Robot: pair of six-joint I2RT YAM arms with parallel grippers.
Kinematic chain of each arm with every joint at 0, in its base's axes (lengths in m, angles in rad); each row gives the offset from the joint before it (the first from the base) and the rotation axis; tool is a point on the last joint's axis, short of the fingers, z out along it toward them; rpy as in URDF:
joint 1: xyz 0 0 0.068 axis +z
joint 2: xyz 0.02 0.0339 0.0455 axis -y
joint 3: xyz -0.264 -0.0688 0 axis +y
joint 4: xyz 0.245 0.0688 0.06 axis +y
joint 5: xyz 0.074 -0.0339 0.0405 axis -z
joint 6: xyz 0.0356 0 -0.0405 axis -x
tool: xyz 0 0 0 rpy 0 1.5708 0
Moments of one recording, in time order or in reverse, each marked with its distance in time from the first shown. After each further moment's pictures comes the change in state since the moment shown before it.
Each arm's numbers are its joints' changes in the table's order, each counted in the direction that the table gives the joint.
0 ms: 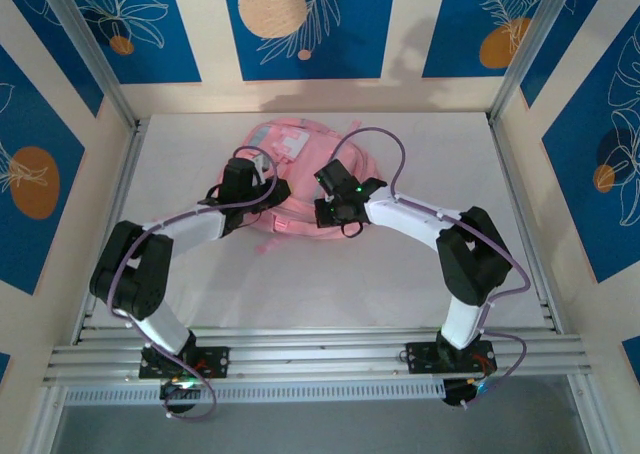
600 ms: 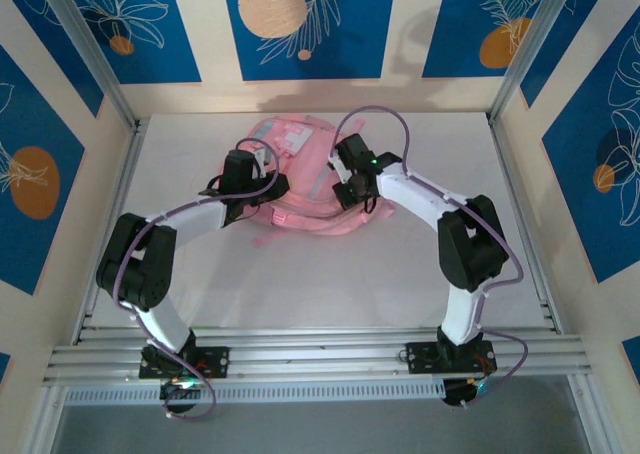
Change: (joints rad) left arm 0.024 -0.049 -0.083 0.067 0.005 -0.114; right arm -0.176 -0.098 -0.189 0.153 0.048 0.500
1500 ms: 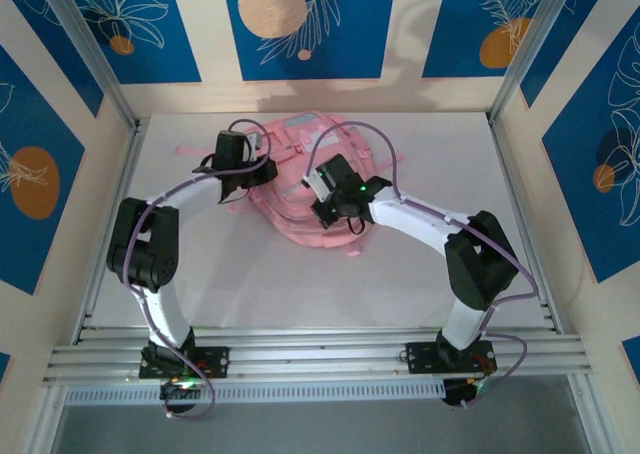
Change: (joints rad) left arm 0.102 -0.138 -0.237 0.204 0.014 -0.121; right arm 0.192 0.142 0.186 -0.216 -0.093 -0.005
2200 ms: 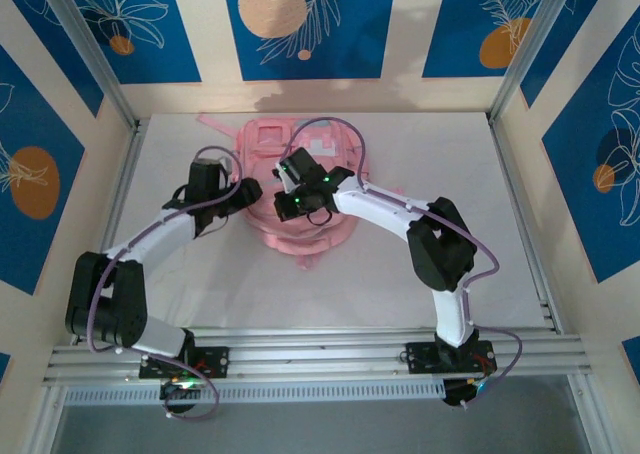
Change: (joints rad) left arm 0.037 0.399 0.393 0.054 -0.101 0.174; right arm 0.085 -0.250 -0.313 0.048 -0.159 -0.430
